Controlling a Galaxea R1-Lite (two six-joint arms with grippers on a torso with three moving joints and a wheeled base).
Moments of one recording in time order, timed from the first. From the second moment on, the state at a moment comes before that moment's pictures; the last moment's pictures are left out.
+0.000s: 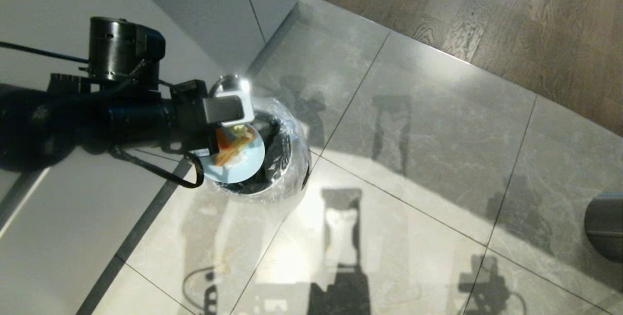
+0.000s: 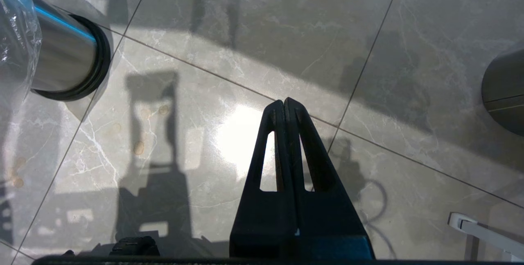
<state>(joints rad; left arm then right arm) -0.38 1.63 -1.20 -0.03 0.06 1.23 0.00 0.00 0.00 -0.01 -0.05 0.09</state>
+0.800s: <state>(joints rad) -0.38 1.64 -1.05 -0.43 0.07 1.51 0.00 0.00 0.00 -0.01 -0.05 0.09</state>
